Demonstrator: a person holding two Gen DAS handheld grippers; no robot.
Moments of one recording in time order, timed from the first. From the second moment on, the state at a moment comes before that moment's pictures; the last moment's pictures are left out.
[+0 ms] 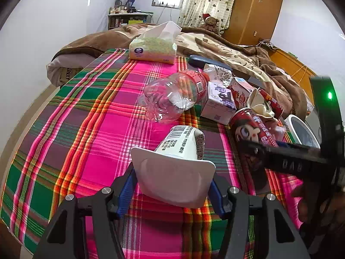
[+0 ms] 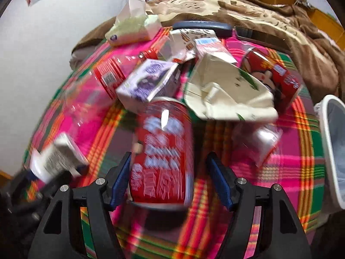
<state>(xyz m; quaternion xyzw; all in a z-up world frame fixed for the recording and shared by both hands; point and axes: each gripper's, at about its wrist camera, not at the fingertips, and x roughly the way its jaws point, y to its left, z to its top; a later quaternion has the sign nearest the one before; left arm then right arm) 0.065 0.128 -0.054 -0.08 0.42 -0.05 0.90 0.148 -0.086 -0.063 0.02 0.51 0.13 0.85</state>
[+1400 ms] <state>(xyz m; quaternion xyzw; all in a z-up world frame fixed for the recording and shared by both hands) 0.068 0.100 -0.033 -0.06 0.39 -0.07 0.92 0.127 -0.113 -0.051 0.06 0.44 0.17 0.88</state>
